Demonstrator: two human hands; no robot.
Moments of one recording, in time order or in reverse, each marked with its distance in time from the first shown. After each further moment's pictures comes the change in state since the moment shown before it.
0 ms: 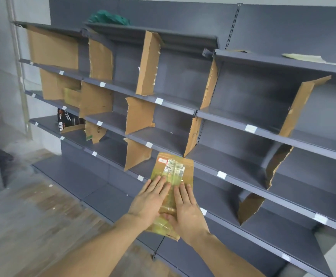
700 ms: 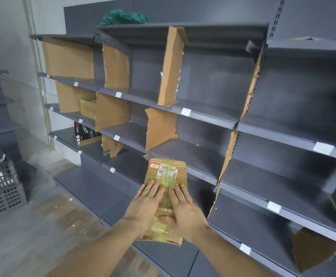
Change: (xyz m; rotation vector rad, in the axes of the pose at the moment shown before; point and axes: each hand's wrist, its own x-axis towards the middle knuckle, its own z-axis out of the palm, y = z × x) left_hand 0.112 -0.176 0.025 0.029 -0.081 -0.165; right_hand 0.222 -0.049 0.041 0.064 0.010 -0.207
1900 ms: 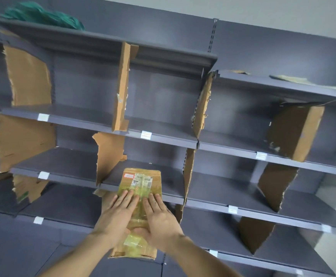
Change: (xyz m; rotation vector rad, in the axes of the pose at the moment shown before) left_hand 0.131 -0.100 -0.018 -0.024 0.020 0.331; right_hand 0.110 -0.033 -0.033 -0.062 -0.008 0.312
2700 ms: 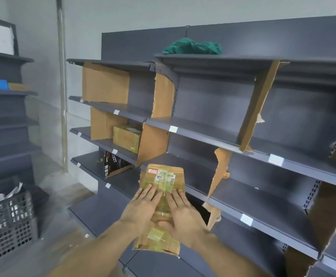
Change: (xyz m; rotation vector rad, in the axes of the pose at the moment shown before) left_hand -0.120 -0.266 -0.024 0.055 0.005 -0.326; right_hand 0.148 -0.254 0.027 -0.013 0.057 -0.399
